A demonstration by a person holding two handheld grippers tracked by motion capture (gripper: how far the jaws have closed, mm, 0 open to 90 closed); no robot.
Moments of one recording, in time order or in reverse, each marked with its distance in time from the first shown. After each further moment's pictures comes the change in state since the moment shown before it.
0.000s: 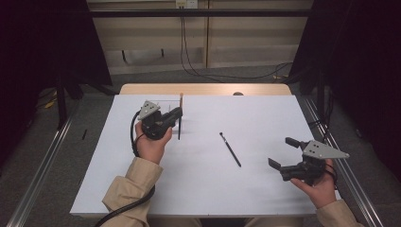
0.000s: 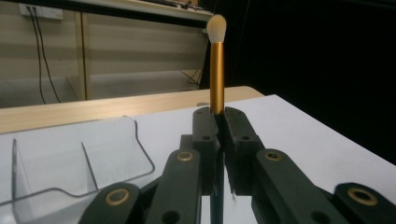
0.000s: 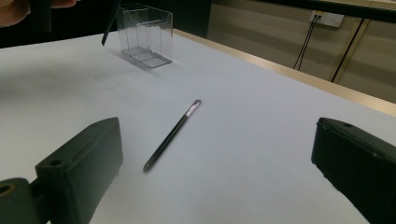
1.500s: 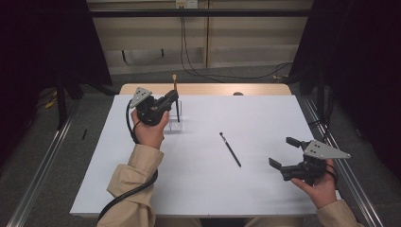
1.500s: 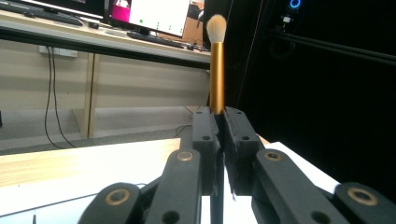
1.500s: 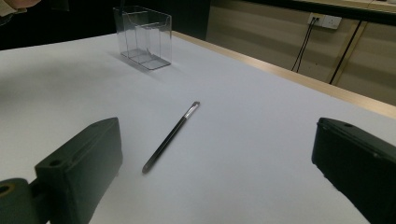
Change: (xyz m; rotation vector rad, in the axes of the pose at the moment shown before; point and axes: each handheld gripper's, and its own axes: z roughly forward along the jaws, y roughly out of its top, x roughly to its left) left arm 0.015 0.032 0.008 -0.152 0.012 -0.038; right arm 0.000 0.001 -0.002 -0.009 -0.005 0.000
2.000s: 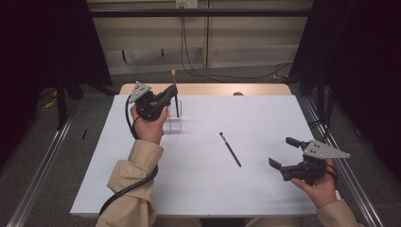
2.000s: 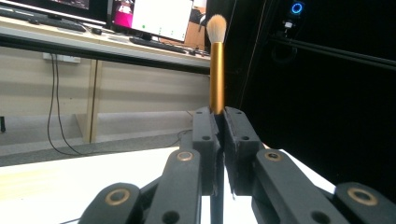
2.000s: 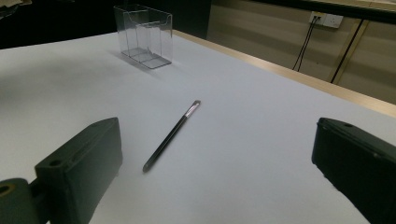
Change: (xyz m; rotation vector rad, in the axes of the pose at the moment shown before) left arm 0.003 0.010 0.006 -0.013 0.008 0.007; right arm 0.000 0.000 0.000 0.004 0.004 0.002
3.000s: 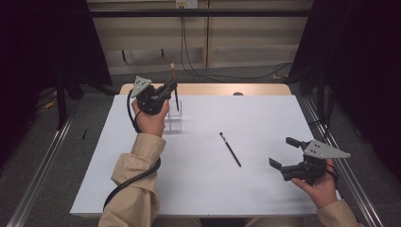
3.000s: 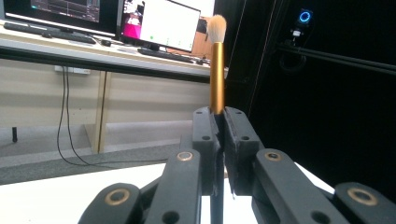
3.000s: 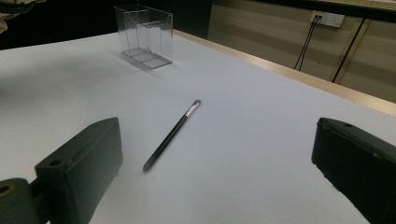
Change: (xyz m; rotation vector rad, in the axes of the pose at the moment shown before) left arm 0.007 0.005 0.015 -0.040 0.031 0.014; right arm -0.001 -0.001 0.000 0.003 0.003 0.002
